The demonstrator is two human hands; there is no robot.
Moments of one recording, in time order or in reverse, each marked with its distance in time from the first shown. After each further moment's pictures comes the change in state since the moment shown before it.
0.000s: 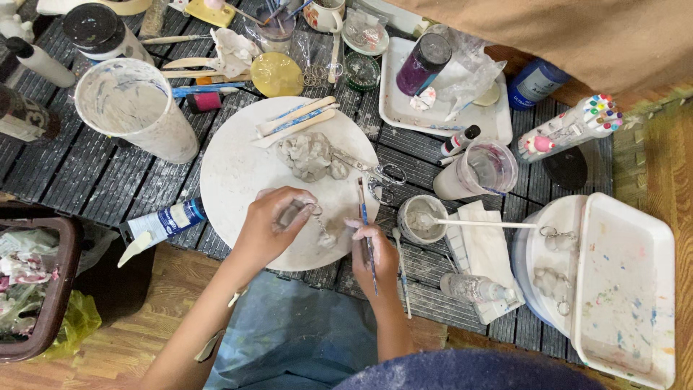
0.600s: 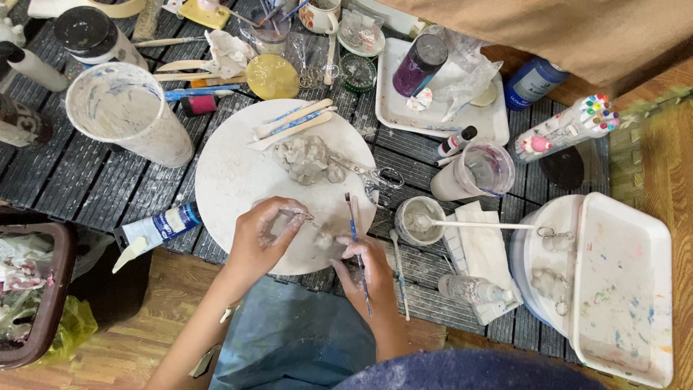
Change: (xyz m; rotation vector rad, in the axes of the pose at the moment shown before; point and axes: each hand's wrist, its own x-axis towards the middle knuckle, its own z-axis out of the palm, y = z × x) left_hand -0.016 -0.006 0.002 -0.126 0.032 -0.076; right_hand -0.015 -0.032 -0.013 -0.095 -0.086 -0.187
